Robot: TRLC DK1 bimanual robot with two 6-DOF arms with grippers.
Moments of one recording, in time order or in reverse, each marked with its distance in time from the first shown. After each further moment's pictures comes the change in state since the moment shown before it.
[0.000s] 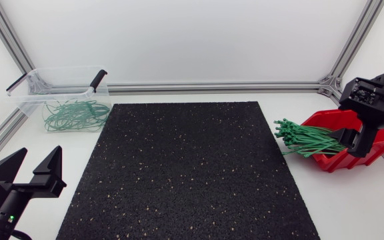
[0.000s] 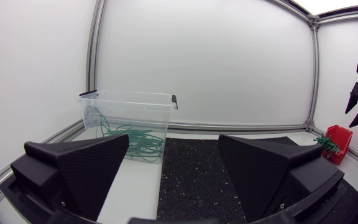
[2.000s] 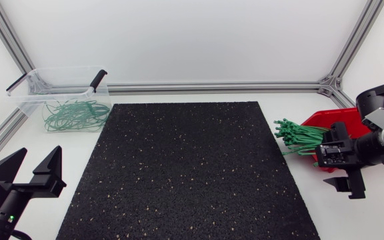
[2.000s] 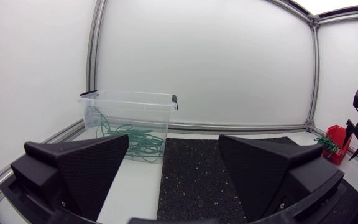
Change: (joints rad) left arm 0.002 0.000 0.000 0.000 0.000 0.000; right arm -0.018 0.138 -0.256 0.118 0.100 -0.498
